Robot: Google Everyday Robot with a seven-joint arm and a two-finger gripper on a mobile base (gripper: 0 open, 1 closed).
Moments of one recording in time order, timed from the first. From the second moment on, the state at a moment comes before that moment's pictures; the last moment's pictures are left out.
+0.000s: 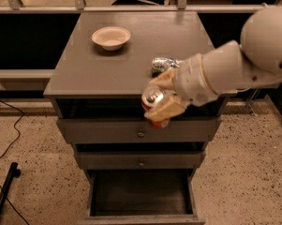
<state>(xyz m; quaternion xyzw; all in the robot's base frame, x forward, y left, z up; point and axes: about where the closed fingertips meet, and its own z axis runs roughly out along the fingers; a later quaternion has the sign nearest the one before) 0.491 -0.037 0.892 -0.65 0.63 0.17 0.38</state>
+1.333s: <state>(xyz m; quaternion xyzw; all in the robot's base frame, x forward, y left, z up) 0.452 -0.048 0.759 -0.64 0.64 0.24 0.35</state>
